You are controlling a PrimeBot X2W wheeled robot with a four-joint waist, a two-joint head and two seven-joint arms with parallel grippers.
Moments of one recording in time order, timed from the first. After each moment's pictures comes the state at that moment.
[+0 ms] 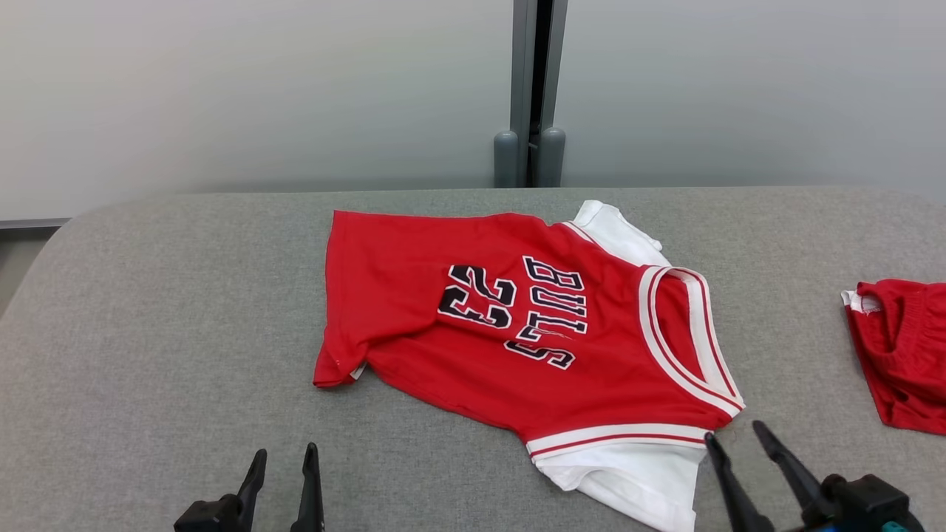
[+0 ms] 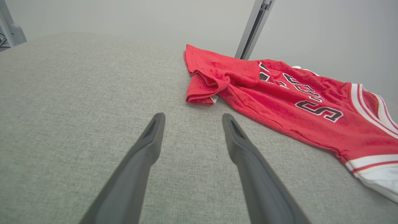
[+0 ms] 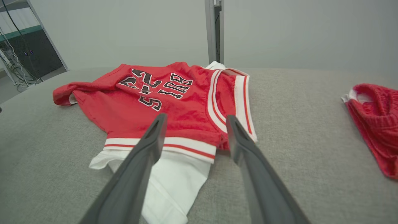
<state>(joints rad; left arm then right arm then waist) 0.03 0.05 -0.09 0.46 -0.28 -0.12 -0.26 0.08 -0.26 0.21 0.21 0.34 0.13 -0.26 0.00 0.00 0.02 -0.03</state>
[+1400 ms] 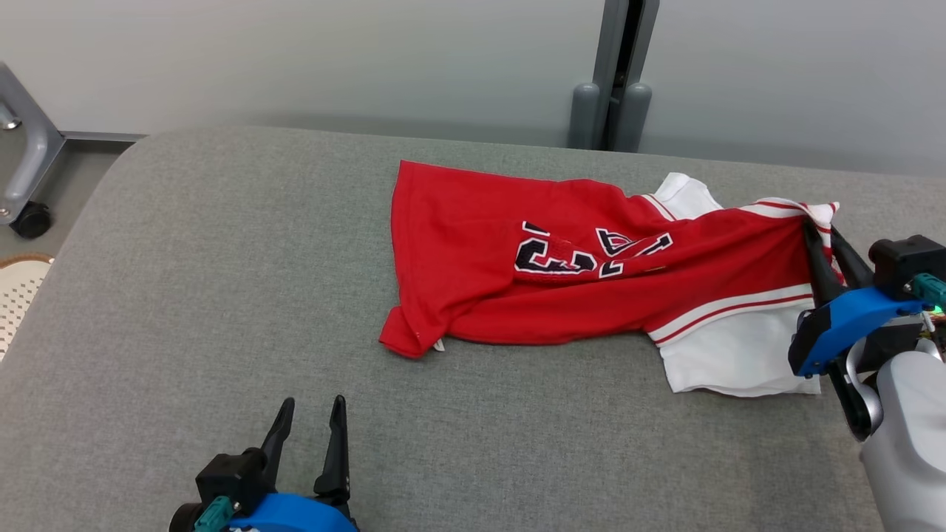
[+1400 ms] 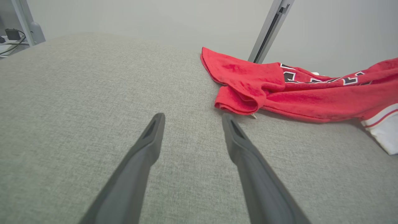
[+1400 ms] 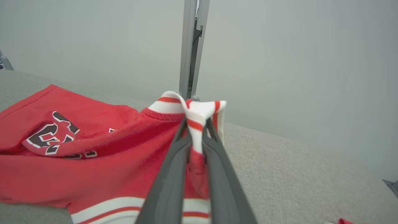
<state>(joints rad) -0.05 0.05 -0.15 0.45 -0.30 -0.12 -0.26 -0.53 -0.27 0.01 0.67 0.09 0.13 -0.17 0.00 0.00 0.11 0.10</state>
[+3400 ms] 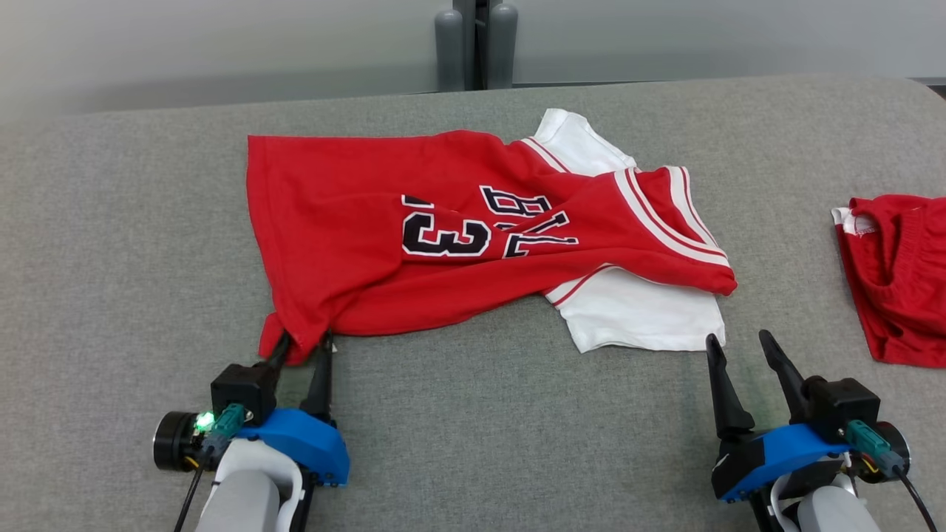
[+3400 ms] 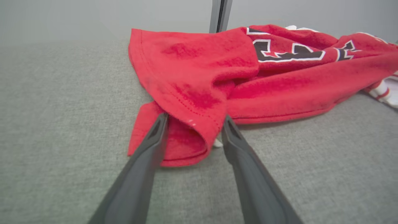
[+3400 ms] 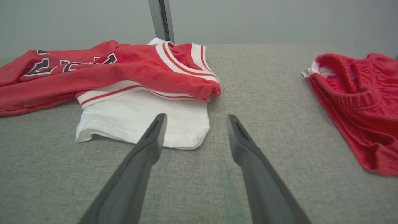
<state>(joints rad) -0.31 0.06 -0.12 0.68 -0.12 -0.12 -0.26 -0.20 -0.05 -0.04 0.45 0.08 0.13 -0.26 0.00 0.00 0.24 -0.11</state>
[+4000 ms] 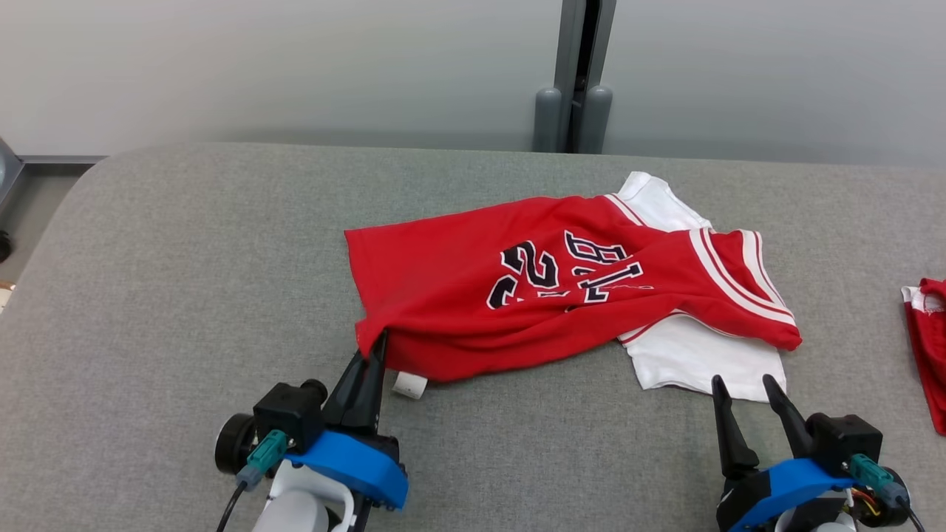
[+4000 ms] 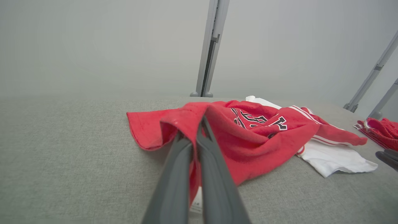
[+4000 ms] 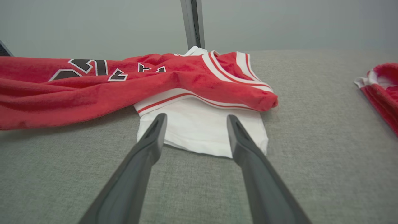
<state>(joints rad) -0.22 0.05 -0.31 0.43 -0.27 -0.13 -0.26 -0.14 -0.05 -0.06 0.50 0.13 0.13 -0.26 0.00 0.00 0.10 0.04</state>
